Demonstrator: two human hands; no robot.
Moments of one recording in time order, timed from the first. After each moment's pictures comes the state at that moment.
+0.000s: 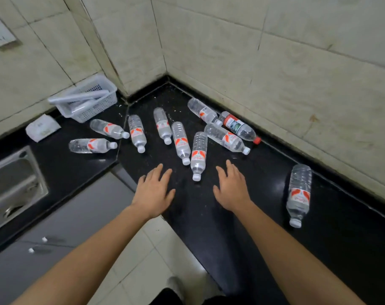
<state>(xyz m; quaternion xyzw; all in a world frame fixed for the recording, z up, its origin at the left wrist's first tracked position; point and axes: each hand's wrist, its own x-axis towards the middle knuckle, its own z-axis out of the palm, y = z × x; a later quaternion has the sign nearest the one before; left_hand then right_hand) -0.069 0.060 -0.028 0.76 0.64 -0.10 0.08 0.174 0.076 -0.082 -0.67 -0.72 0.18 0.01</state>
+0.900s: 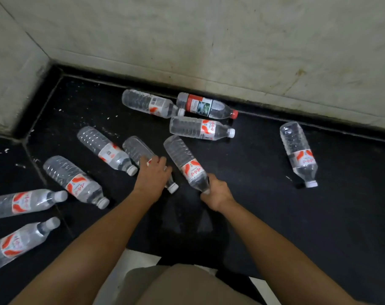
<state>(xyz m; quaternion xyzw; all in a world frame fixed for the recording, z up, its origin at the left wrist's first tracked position) -0.072 0.333 -0.139 0.93 0.25 -0.24 -0.06 0.083 0.187 -0.152 -0.84 -0.28 0.45 0.10</state>
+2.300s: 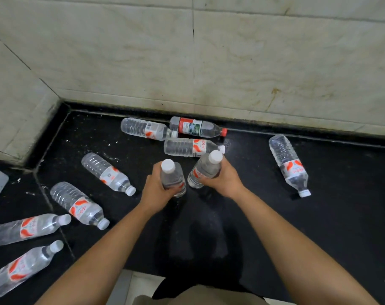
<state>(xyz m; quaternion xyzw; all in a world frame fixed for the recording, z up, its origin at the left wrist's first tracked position) -0.049 0.314 -0.110 0.75 0.46 0.11 0.46 0.149 0.196 -0.101 -0.80 -0.30 0.37 0.37</state>
